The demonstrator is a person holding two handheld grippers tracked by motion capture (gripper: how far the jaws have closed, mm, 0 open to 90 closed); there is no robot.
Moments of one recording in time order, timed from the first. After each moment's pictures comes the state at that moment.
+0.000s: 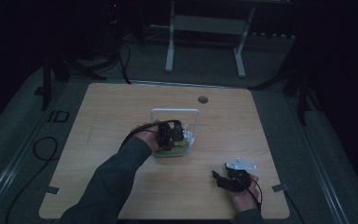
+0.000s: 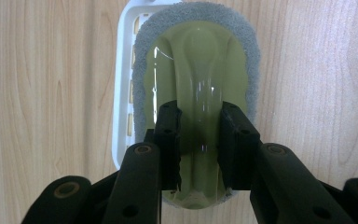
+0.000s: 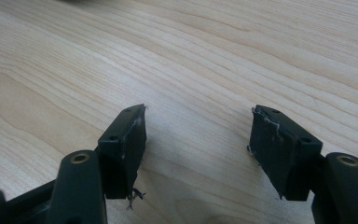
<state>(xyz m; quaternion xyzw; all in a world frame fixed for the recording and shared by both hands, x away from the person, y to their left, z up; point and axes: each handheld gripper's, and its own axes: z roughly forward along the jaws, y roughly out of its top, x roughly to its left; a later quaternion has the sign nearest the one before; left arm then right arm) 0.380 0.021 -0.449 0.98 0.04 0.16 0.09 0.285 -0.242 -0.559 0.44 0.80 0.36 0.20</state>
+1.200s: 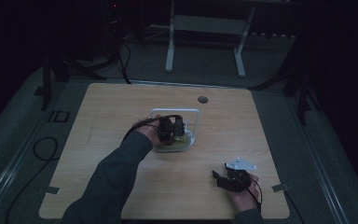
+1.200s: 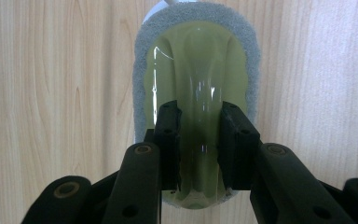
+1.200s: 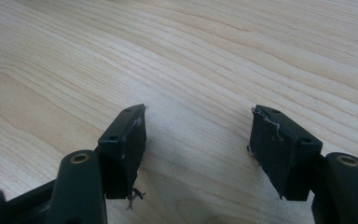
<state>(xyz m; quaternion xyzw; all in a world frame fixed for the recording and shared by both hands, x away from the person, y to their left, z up) 0.396 0.019 -0.444 0.98 0.03 0.17 0.08 0.285 -0.242 -0.559 0.44 0.80 0.36 0.20</state>
